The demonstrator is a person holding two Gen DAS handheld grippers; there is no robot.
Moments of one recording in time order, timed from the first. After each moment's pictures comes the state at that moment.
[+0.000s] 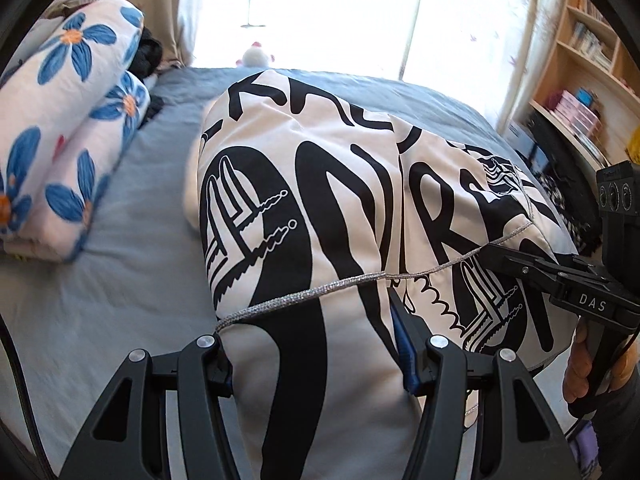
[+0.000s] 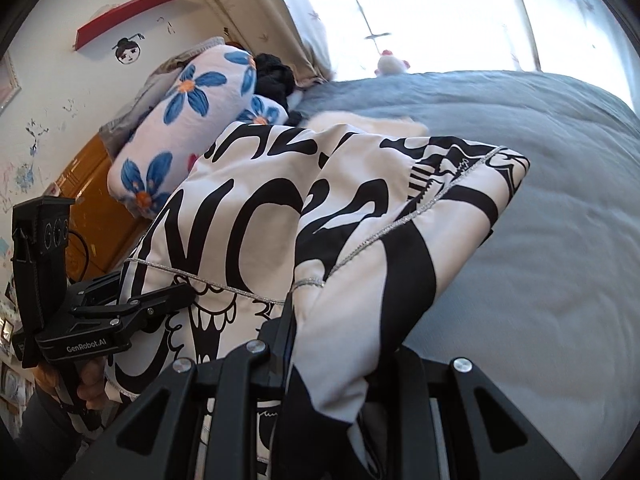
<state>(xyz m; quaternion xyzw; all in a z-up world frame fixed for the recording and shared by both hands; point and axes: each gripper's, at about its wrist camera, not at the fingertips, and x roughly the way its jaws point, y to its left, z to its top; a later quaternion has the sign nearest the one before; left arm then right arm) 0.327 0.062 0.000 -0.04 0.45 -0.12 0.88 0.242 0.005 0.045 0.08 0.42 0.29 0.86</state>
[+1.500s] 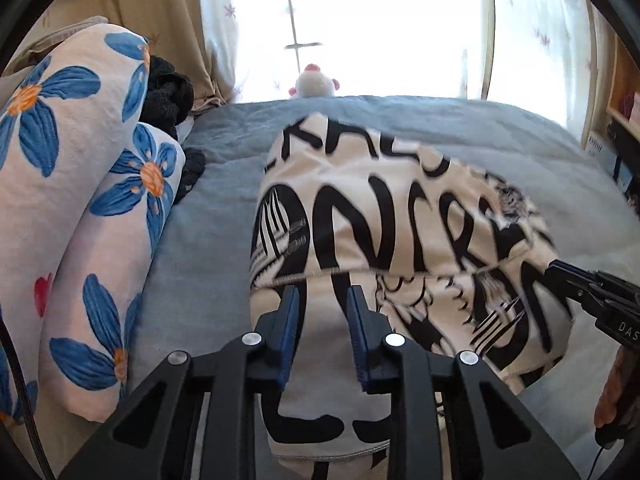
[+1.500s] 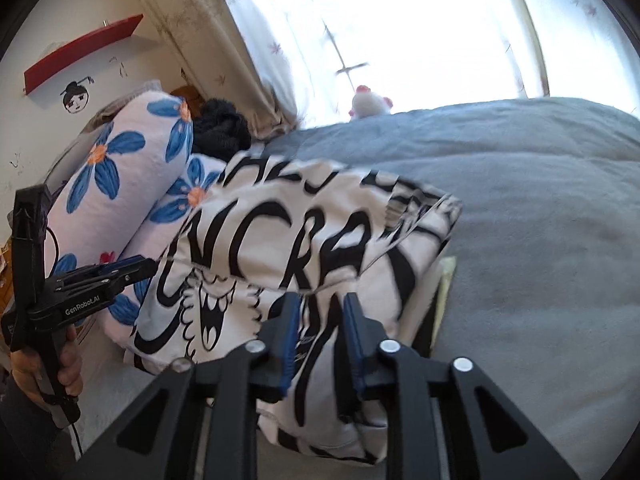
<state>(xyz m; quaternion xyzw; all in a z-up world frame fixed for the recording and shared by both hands) 0.593 0.109 -0.070 0.05 0.43 -0.01 0.90 0.475 0.061 -0.038 0.10 0.39 0.23 0.89</state>
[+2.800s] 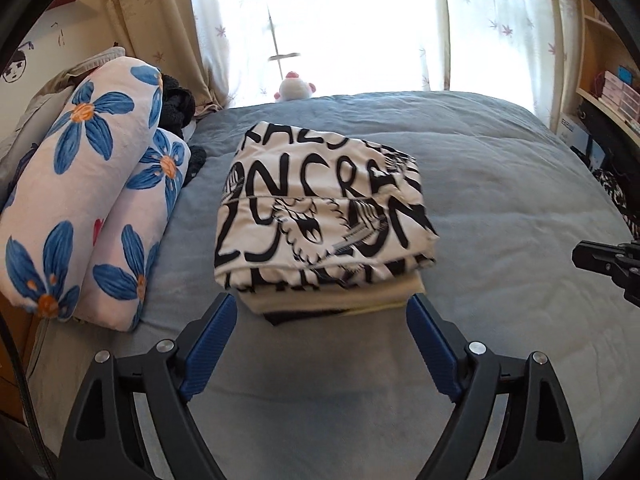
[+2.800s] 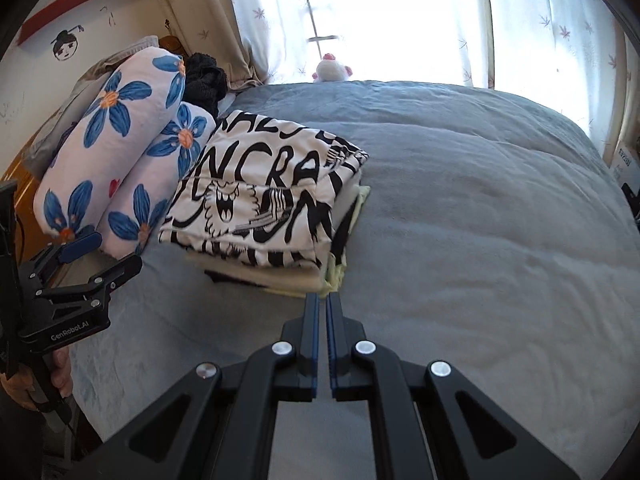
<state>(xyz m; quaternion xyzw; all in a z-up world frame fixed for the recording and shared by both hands) 0.393 0.009 0.027 0.05 0.43 -0.02 0.90 0.295 -0.027 0.086 0.01 0.46 0.16 0.87</state>
